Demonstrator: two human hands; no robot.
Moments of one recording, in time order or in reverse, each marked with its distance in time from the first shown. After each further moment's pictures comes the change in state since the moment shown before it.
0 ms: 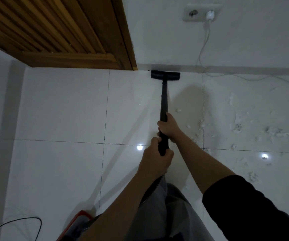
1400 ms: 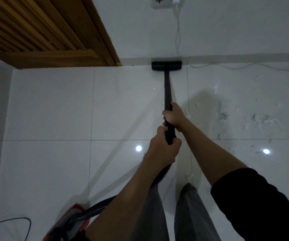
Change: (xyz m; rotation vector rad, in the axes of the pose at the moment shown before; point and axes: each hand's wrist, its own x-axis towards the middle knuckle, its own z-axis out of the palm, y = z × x) left_hand -0.019 0.023 0.140 0.051 -0.029 0.006; right_hand -0.019 0.063 -0.132 0.057 0.037 -0.063
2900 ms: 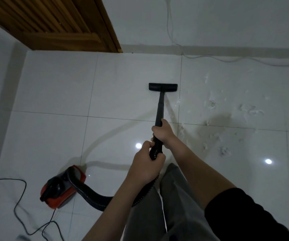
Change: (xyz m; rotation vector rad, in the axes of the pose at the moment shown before) left_hand -0.207 -0.045 0.119 -0.003 0.077 -0.127; right_hand -0.175 0.153 -0.046 0.029 -0.134 0.093
